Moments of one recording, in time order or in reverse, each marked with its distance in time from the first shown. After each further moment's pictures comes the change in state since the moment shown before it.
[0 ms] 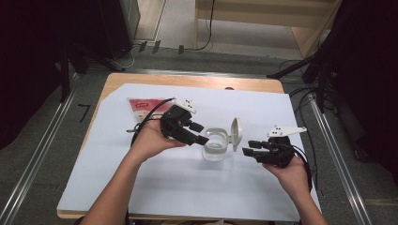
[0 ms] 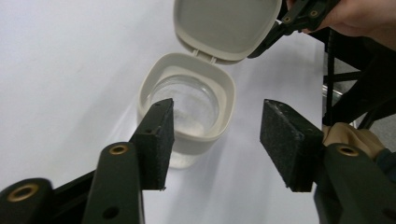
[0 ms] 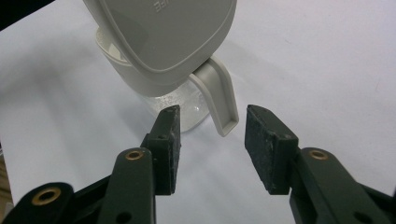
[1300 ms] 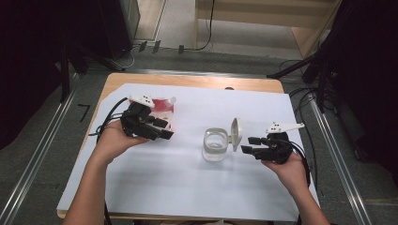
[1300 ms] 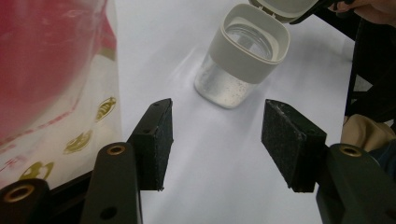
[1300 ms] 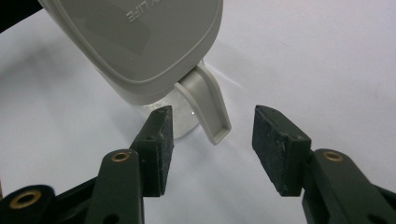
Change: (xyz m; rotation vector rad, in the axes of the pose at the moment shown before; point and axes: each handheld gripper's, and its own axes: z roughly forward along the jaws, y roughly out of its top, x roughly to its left) left arm 0.035 -0.059 -0.068 -0.028 0.089 -0.126; right arm -0.010 0.005 0.007 0.006 0.013 0.008
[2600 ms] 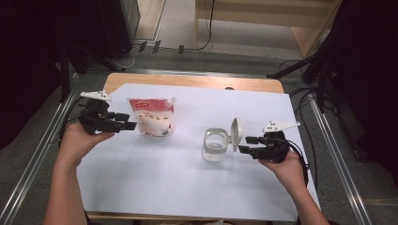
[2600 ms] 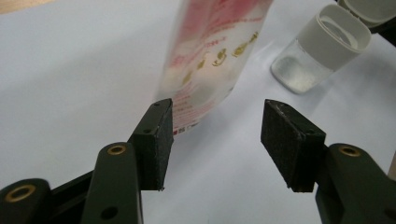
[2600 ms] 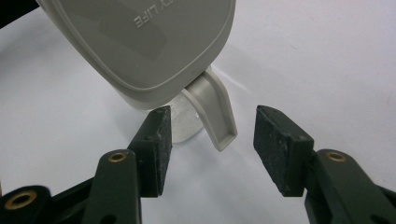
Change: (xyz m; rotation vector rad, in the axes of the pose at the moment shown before) left arm 0.046 -0.055 -0.070 -0.076 0.185 -0.190; right arm 0.003 0.005 0.007 0.017 0.011 -0.017
